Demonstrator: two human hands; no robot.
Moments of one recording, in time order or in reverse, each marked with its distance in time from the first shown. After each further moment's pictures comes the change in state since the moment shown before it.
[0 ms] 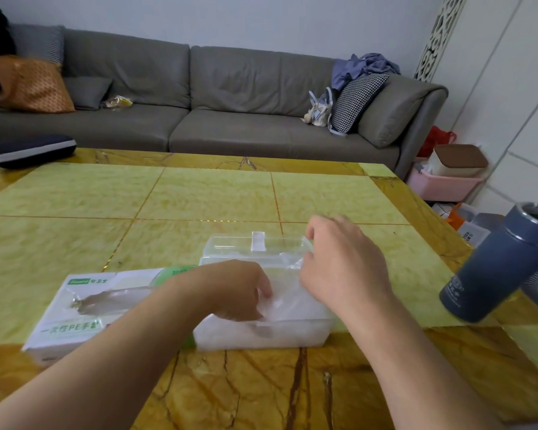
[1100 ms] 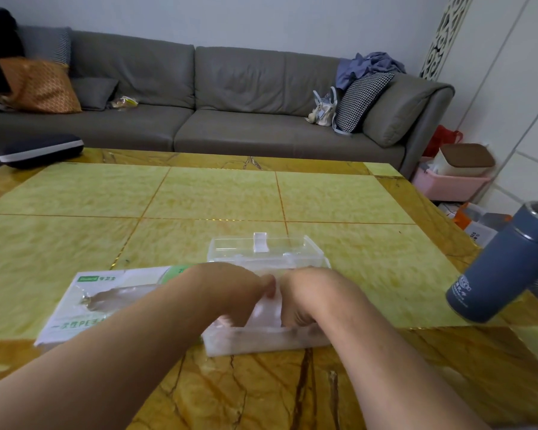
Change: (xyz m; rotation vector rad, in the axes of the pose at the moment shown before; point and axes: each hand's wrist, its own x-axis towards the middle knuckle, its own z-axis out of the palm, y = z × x) left_hand -0.008 0.006 0.001 0.461 -0.132 -0.078; right_hand 0.018 -0.034 0.024 -0.324 -0.970 -0.068
